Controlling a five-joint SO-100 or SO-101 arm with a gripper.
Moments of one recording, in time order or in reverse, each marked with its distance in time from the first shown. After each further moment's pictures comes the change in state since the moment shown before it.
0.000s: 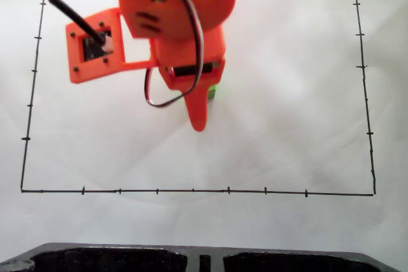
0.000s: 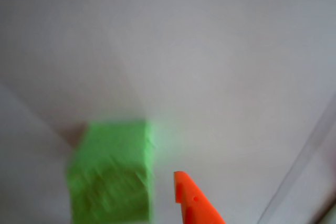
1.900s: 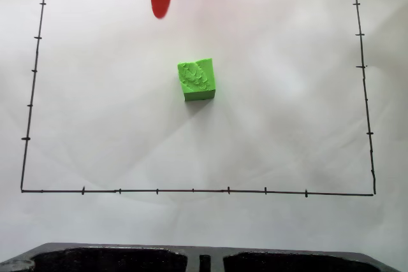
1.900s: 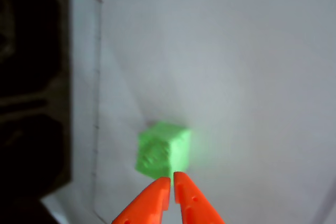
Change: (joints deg) arm 9.9 71.8 36.6 -4.5 -6.9
